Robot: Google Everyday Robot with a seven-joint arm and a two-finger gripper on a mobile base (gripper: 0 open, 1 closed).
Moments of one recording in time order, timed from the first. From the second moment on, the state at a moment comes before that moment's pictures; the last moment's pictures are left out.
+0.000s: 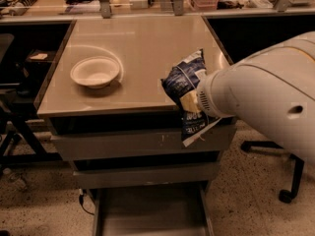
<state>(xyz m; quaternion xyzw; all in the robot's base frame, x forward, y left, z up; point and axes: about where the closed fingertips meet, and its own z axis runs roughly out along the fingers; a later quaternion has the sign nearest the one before) 0.509 -0.107 0.886 -0.20 0.90 0.00 0.39</state>
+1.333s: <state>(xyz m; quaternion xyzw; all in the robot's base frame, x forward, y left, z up) 0.627 -0.108 0.914 -0.22 0.91 -0.01 0.36</state>
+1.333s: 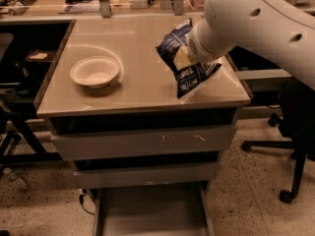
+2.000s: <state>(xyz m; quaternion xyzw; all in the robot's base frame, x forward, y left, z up) 0.664 -0.082 0.885 -0.27 0.91 -0.01 0.31</state>
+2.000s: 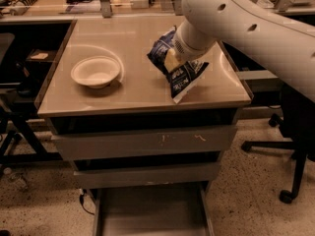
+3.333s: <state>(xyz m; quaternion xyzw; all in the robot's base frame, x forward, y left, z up) 0.662 -0.060 0.852 -0.31 0.91 0.00 0.28</state>
